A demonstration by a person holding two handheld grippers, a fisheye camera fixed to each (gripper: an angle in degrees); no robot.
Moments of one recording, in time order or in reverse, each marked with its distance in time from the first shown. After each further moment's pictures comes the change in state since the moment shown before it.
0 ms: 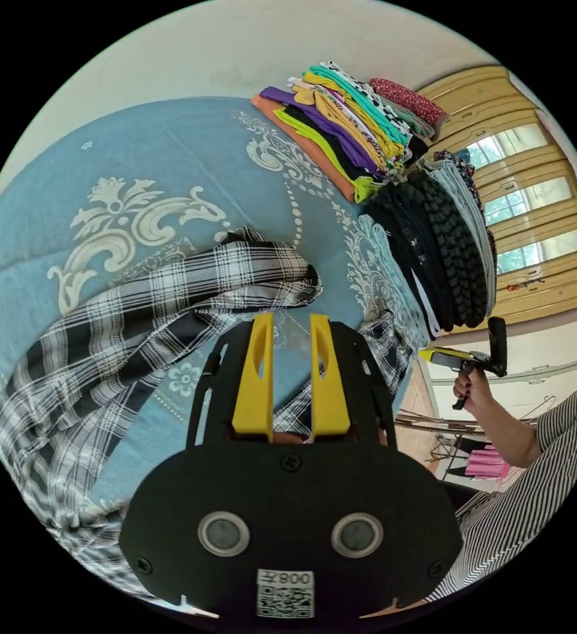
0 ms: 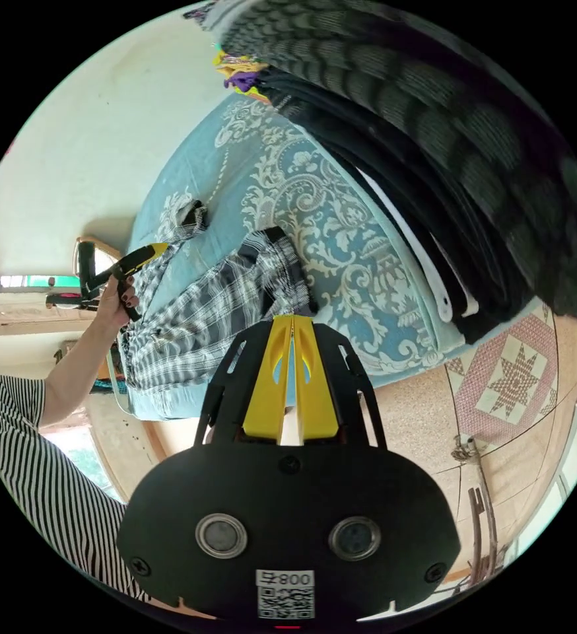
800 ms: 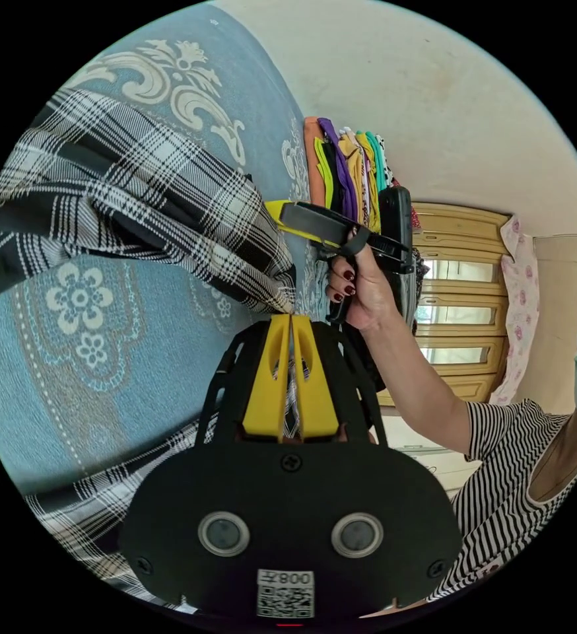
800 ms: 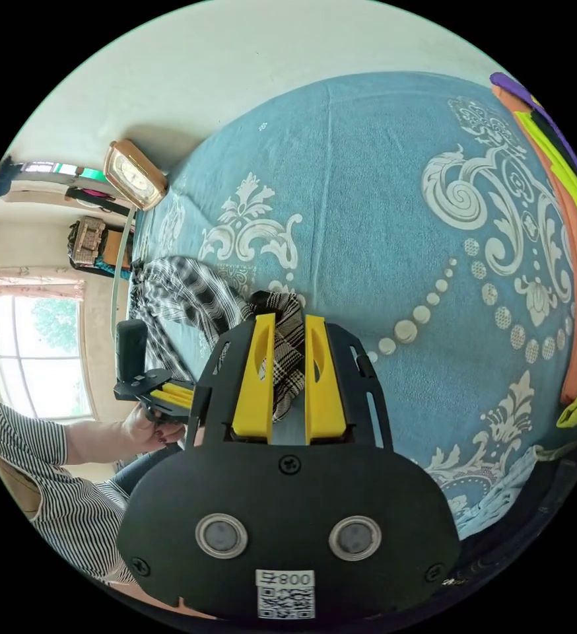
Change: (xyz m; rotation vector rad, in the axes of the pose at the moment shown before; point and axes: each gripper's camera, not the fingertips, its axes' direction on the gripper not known) left arm -0.086 0.039 -0.084 0.207 0.504 -0.329; right arm -0.264 -0.324 0.119 -0.306 -0.050 -0.556
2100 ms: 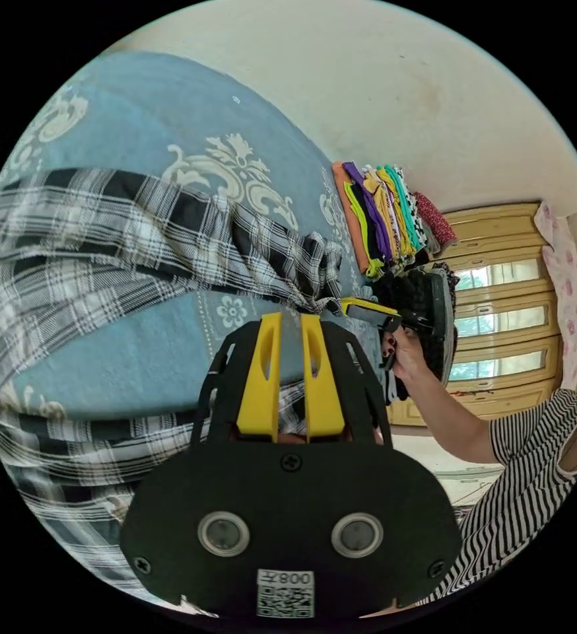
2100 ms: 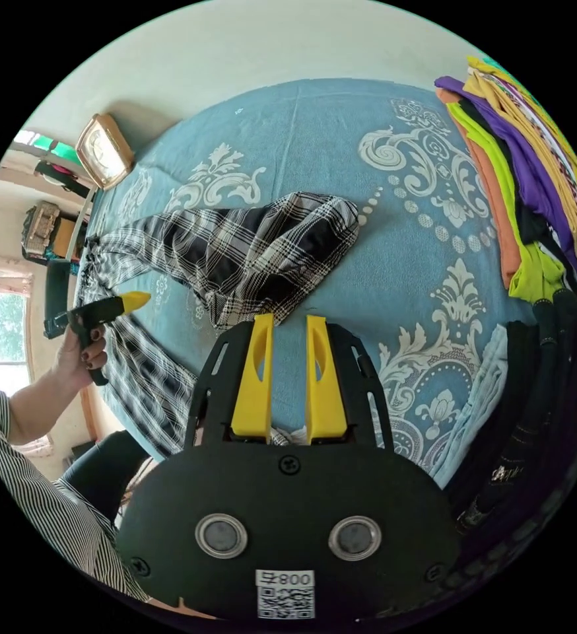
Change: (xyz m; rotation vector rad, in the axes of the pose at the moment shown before) left arm 0.111 0.022 -0.133 0.144 -0.416 0.094; right arm -0.076 -0.051 -0.063 0.051 0.287 0.015
